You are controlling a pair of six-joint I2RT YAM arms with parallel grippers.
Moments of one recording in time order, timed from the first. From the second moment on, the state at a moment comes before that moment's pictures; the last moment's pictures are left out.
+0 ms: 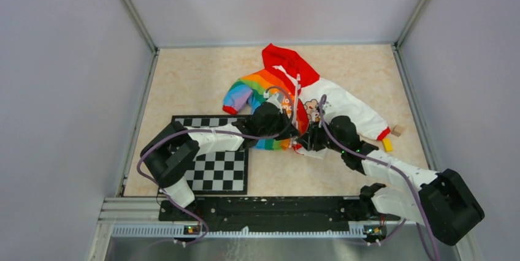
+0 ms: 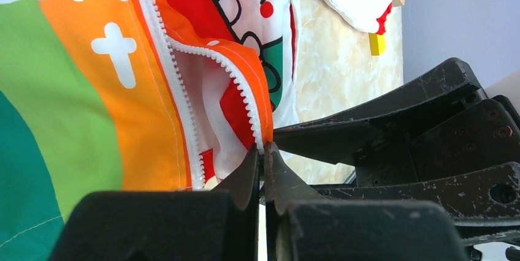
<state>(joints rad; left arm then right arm) -0.87 1.68 0.88 0.28 0.14 -0.94 0.58 1.08 0.37 0.21 -0.21 0.42</state>
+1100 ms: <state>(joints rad) -0.82 1.56 0.88 0.28 0.28 -0.73 0.46 1.12 0.35 0.34 -0.41 0.37</state>
